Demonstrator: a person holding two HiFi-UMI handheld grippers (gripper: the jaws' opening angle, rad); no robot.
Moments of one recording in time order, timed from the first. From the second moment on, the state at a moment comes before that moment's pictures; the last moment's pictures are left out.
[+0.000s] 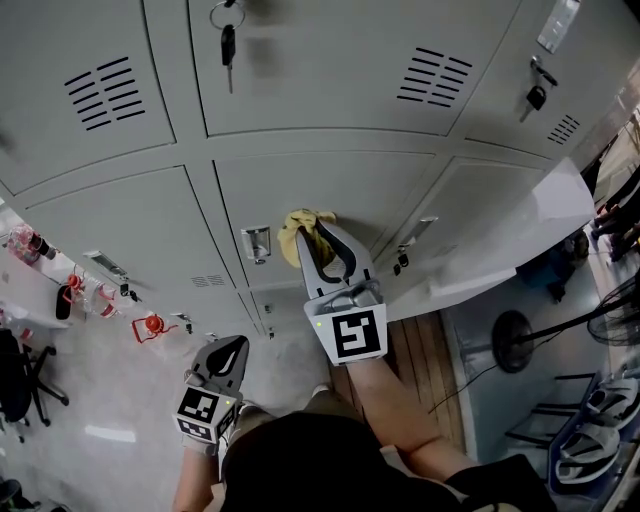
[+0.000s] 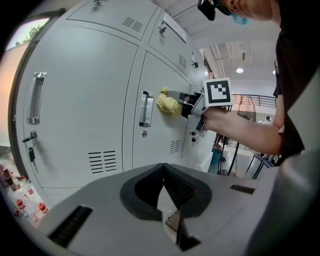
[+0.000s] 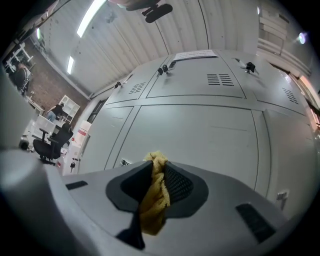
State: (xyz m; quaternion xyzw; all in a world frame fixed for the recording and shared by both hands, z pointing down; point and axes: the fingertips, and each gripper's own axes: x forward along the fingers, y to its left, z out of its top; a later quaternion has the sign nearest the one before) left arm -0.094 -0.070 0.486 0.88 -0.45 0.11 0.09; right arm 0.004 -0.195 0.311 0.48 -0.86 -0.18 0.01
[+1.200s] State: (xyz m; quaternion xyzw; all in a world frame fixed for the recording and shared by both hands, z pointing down) left arm -0.091 -0.062 0.516 0.86 -0.48 0.15 0.13; right arm 0.006 -0.208 0.472 0.45 -0.88 -0.09 0.09
